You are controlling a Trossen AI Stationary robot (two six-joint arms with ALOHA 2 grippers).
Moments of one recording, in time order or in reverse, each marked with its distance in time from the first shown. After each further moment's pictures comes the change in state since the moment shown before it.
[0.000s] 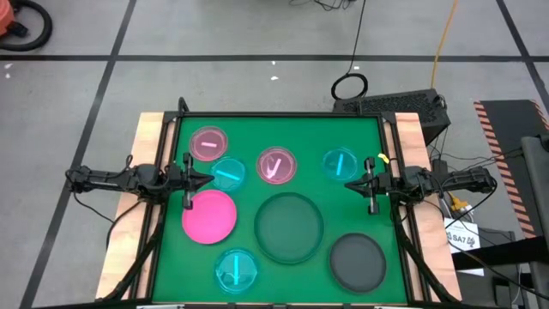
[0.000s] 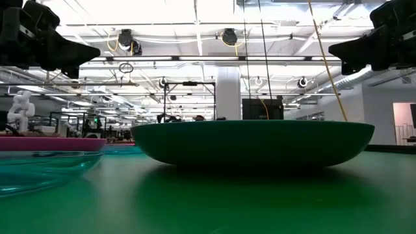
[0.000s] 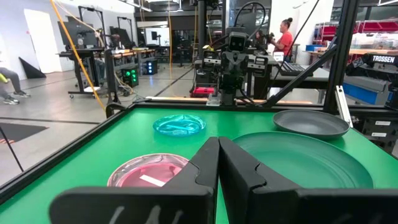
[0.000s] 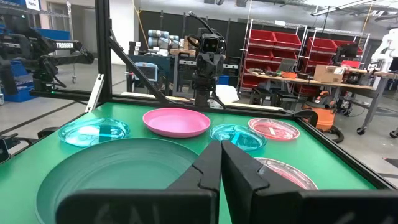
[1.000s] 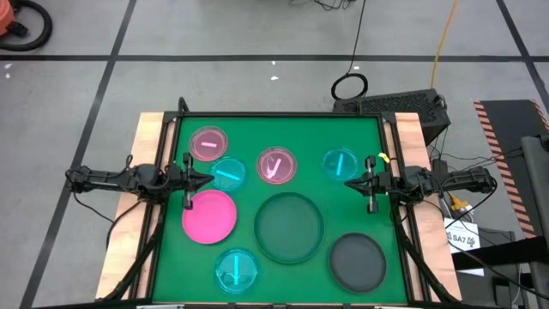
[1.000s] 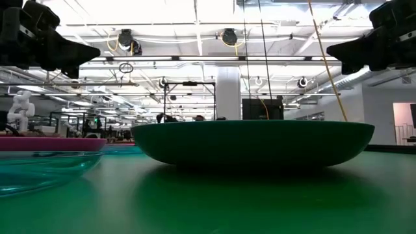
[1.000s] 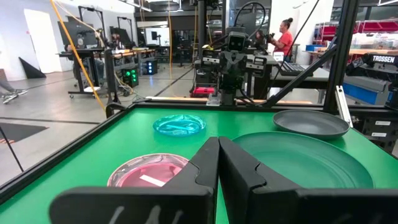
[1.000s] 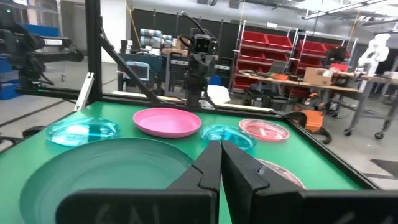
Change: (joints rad) left arm 0.000 0.000 0.000 0.000 0.000 0.000; right arm -0.001 0.000 0.000 0.005 0.026 -0.010
